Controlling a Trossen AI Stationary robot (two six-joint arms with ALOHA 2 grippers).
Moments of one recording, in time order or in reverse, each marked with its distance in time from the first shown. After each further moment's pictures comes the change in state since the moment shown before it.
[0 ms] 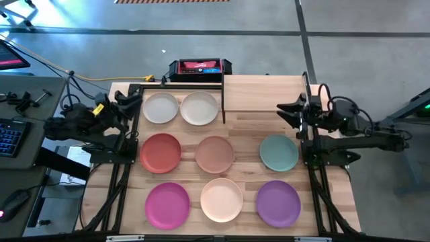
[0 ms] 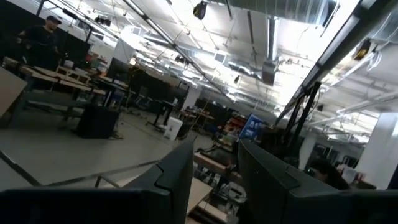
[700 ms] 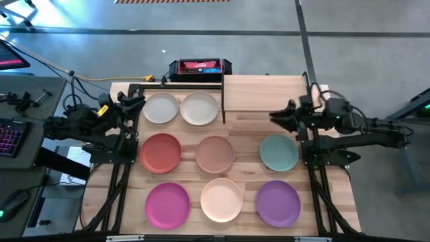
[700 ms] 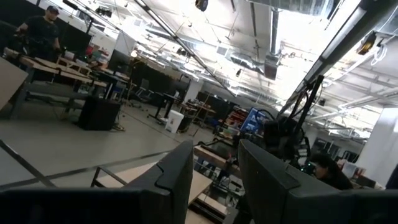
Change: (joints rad) left arm 0.000 0.033 0.000 -0.002 -0.002 -0.029; right arm 0.024 0.123 0.067 -0.027 -0.163 0.262
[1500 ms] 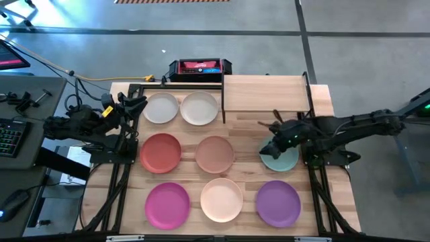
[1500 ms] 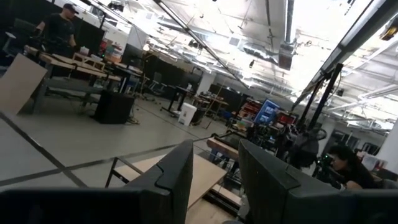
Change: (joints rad) left arm 0.000 0.000 0.000 -0.056 -0.045 0.001; right arm 0.172 0.298 0.000 -0.424 -0.073 0.471
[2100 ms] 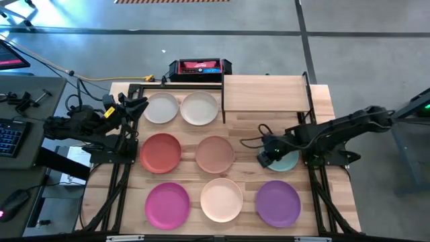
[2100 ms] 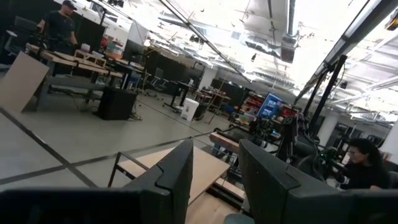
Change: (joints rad) left arm 0.000 0.000 0.000 -0.032 0.000 0.000; right arm 0.063 0.270 0.000 -0.110 0.001 0.162
